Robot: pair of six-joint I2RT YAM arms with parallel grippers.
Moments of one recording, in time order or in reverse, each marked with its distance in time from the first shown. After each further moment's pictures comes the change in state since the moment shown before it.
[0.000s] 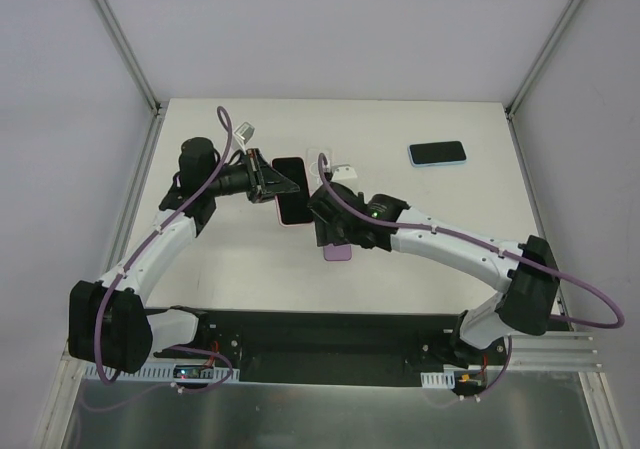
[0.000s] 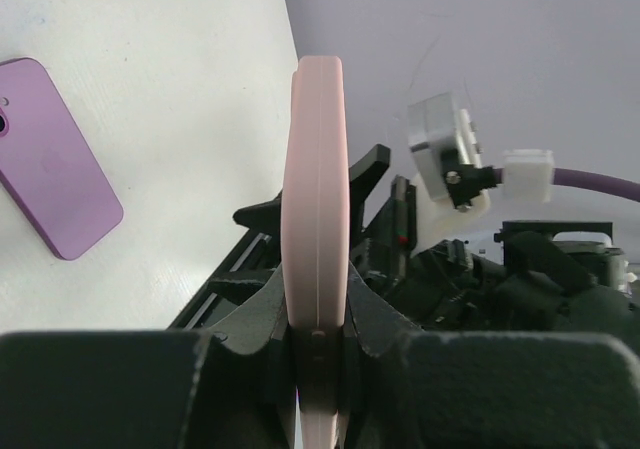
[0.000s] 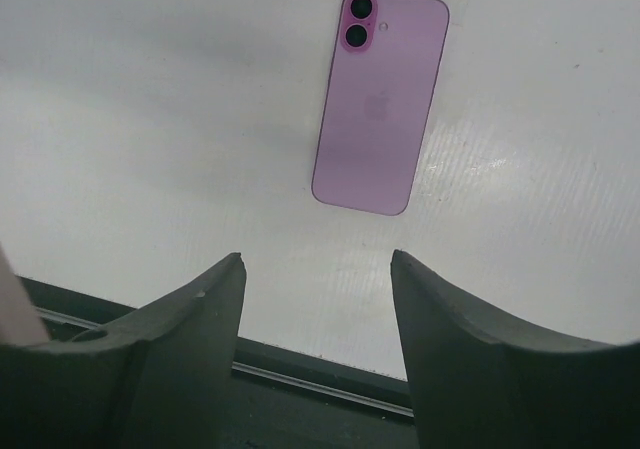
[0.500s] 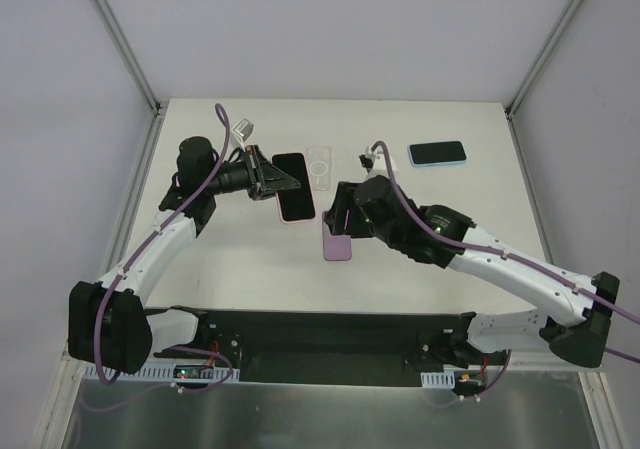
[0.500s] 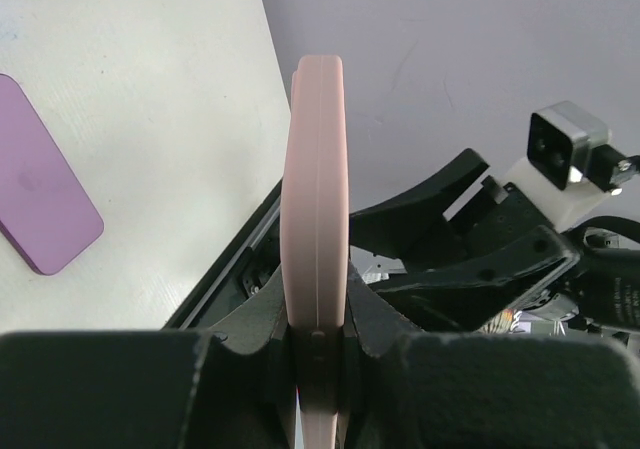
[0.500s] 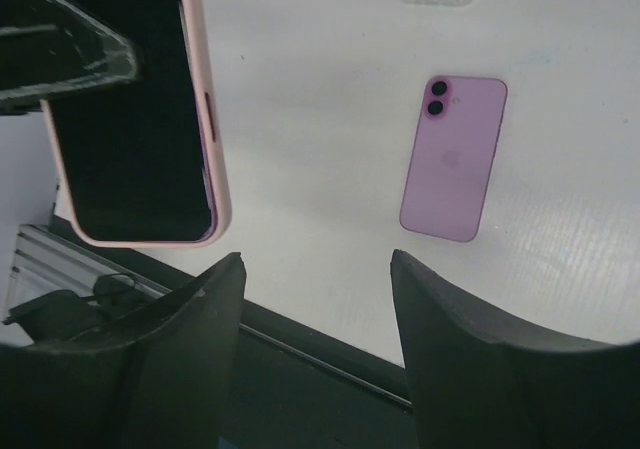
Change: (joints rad) left arm 0.003 -0.003 0.000 0.064 0.011 -0.052; right arm -0.011 -0.295 -0.117 0.148 -0.044 0.062
